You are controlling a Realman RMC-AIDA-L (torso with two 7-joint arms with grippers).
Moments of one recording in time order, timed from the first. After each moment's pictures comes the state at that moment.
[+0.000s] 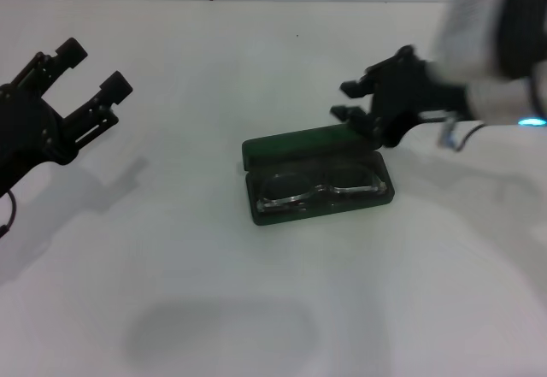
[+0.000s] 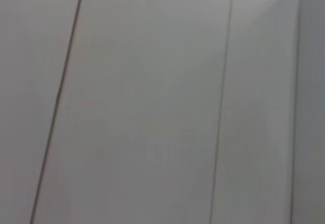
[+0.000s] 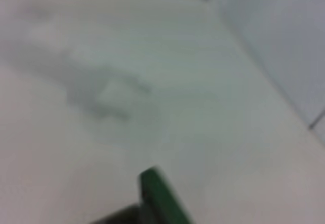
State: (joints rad) left arm -0.28 -2.07 0.72 0.42 1.33 1.69 -0.94; right arm 0.37 2.02 -1.65 -1.58 -2.20 -1.03 2.12
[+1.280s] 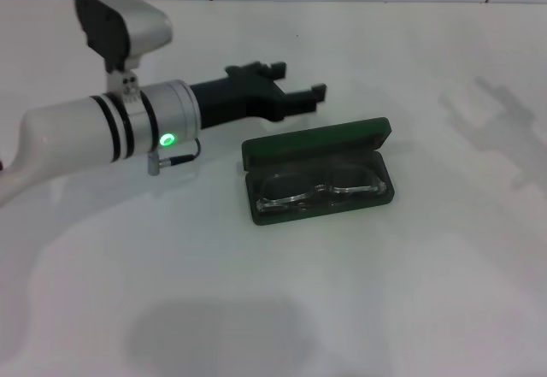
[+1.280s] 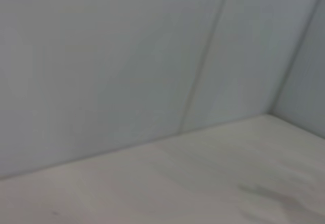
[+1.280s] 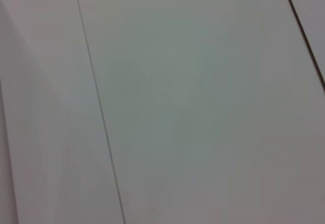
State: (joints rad) left arm -0.84 -2.10 0.93 0.14 1.53 0.98 -1.18; right arm 0.37 2.02 -0.85 -0.34 -0.95 -1.53 0.93
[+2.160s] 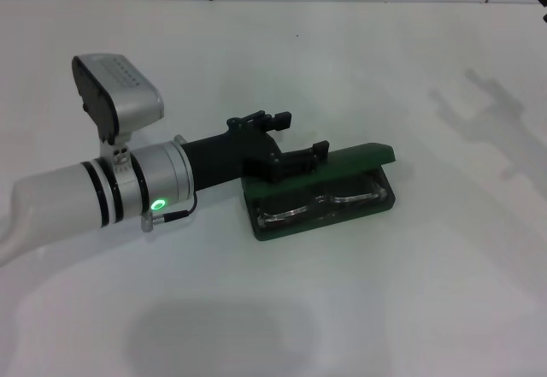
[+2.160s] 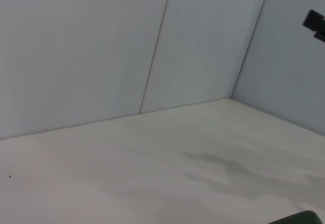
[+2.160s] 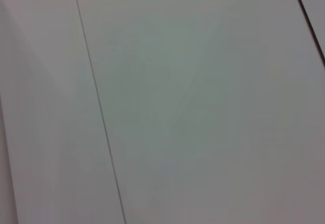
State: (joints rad) left arm -0.75 -2.11 1.01 0.05 1.42 1.10 -0.97; right arm 0.40 2.02 -0.86 -0.33 -0.97 -1.49 0.93
